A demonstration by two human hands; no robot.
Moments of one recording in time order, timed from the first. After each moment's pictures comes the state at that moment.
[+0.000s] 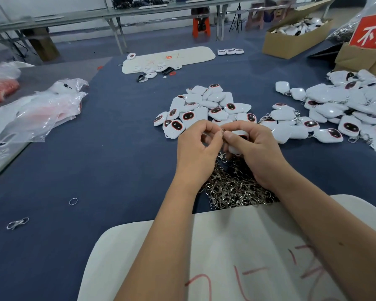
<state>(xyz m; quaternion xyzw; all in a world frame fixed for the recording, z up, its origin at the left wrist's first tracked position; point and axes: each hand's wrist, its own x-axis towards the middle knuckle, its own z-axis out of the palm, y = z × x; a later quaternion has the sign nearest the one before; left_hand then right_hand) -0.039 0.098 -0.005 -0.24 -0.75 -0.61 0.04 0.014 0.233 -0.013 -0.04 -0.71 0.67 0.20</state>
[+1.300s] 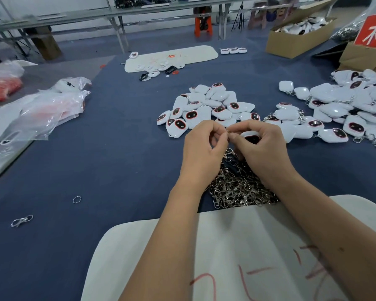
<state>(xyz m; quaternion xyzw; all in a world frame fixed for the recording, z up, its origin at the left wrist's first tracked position) -0.040 0.097 -0.009 -0.27 -0.77 -0.57 0.06 0.014 0.234 -0.016 -0.08 -0.80 0.52 0.29</state>
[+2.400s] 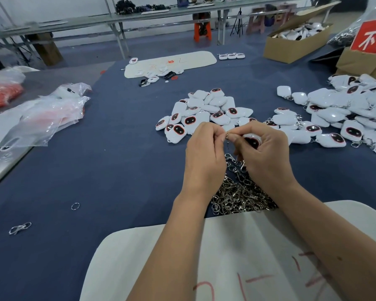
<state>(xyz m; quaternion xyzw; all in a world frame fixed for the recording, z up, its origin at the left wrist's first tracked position) -0.031 0.104 -0.009 -0.29 -0.78 -0.54 0.15 0.018 0.231 -0.011 -0.02 -0.78 0.52 0.36</state>
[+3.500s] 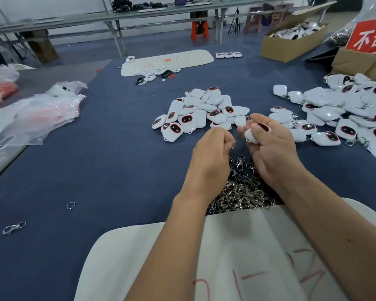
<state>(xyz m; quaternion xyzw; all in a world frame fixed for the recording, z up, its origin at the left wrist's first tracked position) -0.027 0.109 -0.017 -0.35 -0.78 -0.50 0.08 0.007 0.245 -0.006 -0.17 -0.49 0.81 0.29</state>
